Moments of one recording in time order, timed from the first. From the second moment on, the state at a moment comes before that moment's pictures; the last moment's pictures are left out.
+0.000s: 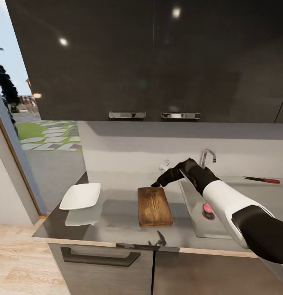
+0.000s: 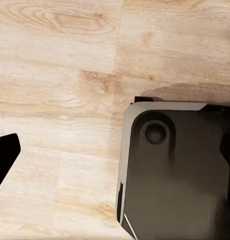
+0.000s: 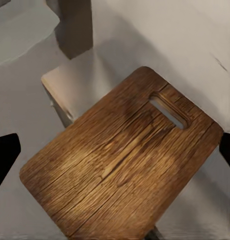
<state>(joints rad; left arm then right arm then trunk) 0.01 0.09 0.02 -0.13 0.07 -0.25 0.00 -1.24 -0.01 0.47 -0.41 0.13 0.52 0.79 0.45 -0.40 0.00</state>
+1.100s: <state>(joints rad) 0.01 0.10 0.02 -0.12 0.07 -0.25 0.00 -1.24 -0.02 0.52 -0.36 0.19 0.50 0.85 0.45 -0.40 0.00</state>
